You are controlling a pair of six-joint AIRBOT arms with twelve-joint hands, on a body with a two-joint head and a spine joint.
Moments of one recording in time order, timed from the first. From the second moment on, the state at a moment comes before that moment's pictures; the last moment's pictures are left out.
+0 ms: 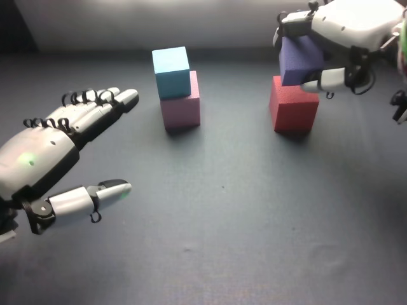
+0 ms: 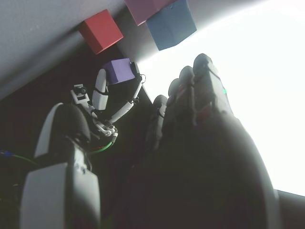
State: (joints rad) left arm 1.03 -1.05 1.14 -0.21 -1.25 0.62; right arm -0.38 -1.24 1.43 0.26 0.43 -1.18
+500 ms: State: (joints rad) left arm 1.03 -1.06 1.15 -0.20 -1.25 0.61; right arm -0.37 -1.27 1.45 0.38 0.37 -1.31
